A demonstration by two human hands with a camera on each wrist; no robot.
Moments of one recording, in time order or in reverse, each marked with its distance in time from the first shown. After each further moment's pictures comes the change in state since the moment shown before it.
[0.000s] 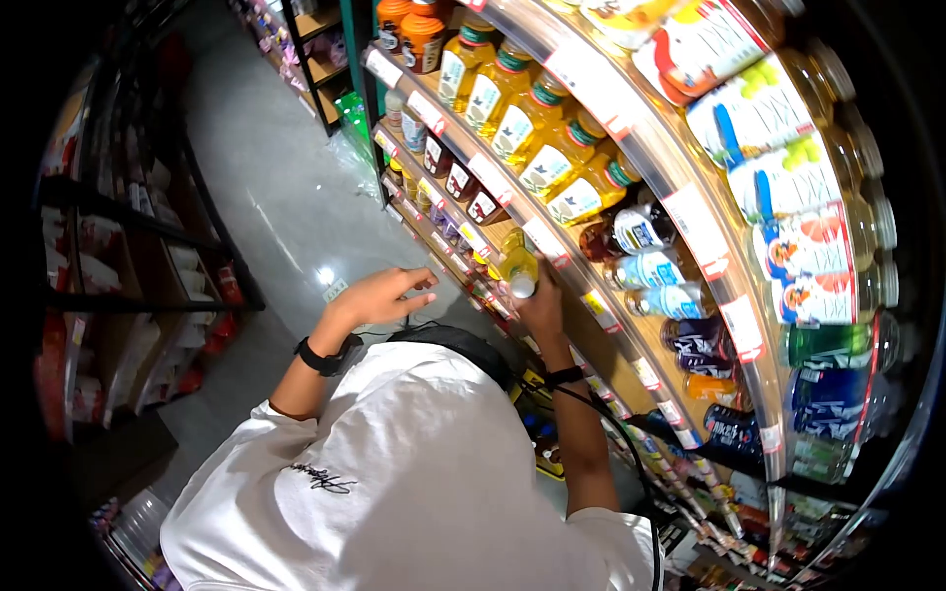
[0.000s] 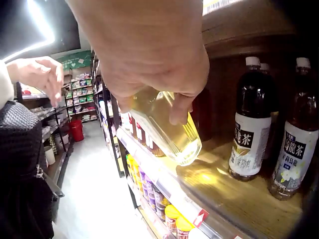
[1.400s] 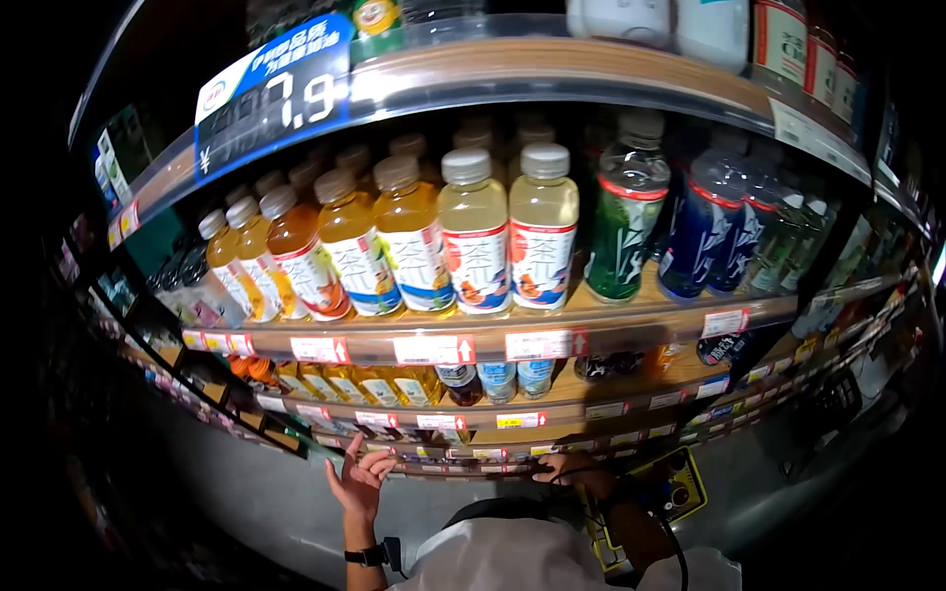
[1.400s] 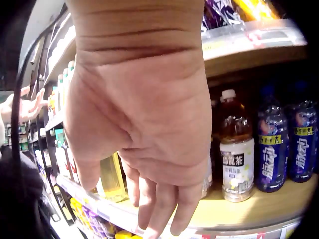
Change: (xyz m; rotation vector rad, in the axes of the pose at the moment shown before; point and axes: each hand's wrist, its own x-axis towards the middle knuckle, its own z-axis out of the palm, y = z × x) left_hand 0.090 0.019 -0.019 -1.273 0.128 0.265; right_hand -0.161 0.156 -0.020 0.225 -0.216 0.283
